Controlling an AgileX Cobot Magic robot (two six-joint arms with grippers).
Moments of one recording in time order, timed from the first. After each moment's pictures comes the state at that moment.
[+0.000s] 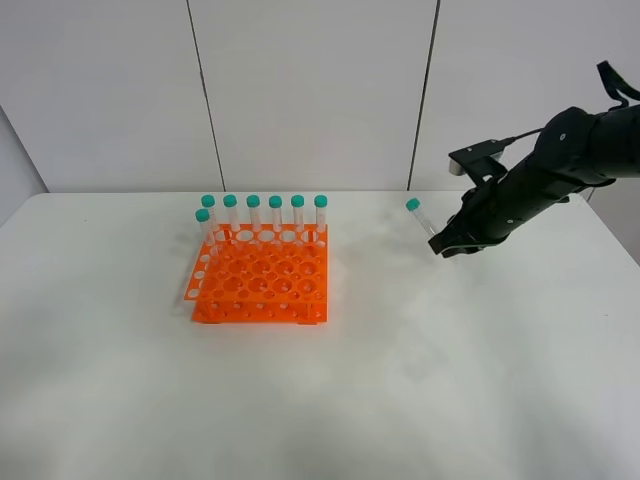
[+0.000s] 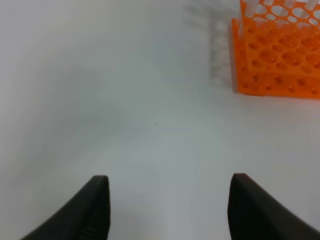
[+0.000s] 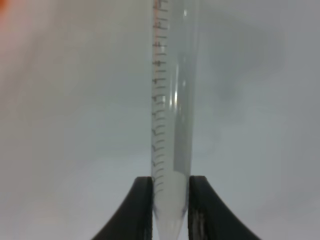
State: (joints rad) left arm -0.04 0.00 -0.57 0.06 1.18 -0.12; right arm 0.10 1.83 -1.17 0.37 0.54 -0.68
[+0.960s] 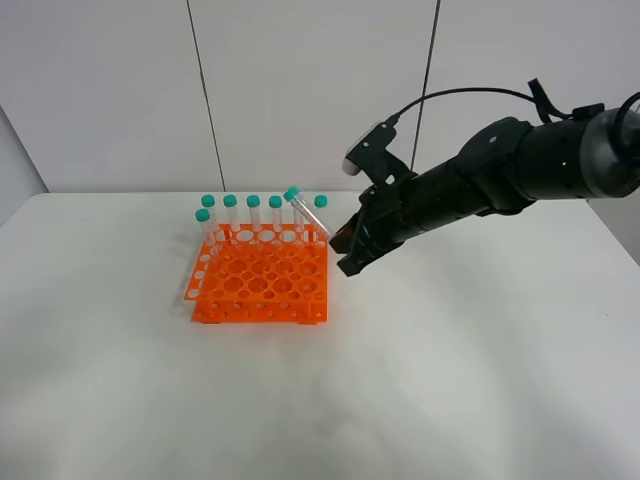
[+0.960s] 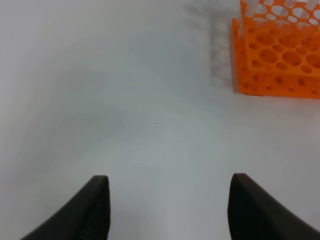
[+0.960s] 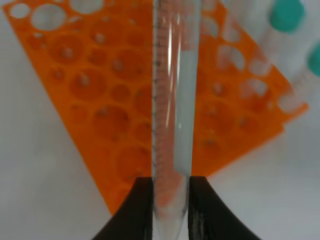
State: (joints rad) left arm -0.04 0.00 -0.57 0.06 1.18 -0.12; right arm 0.42 1.81 -1.13 0.90 0.39 -1.34
